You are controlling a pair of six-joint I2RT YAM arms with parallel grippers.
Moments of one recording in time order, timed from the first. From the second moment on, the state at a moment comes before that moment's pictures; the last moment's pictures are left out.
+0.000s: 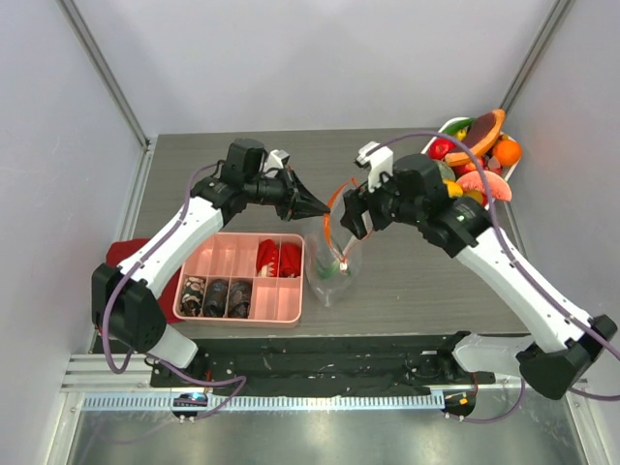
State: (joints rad) left arm -0.50 1.52 1.36 -0.44 0.80 -1.28; right arm 0.65 1.24 1.34 -0.67 -0.13 0.00
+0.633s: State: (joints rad) left arm -0.50 1.54 1.36 -0.47 0.79 -1.26; right arm 0.08 1.23 1.38 -0.88 -0.23 -0.26
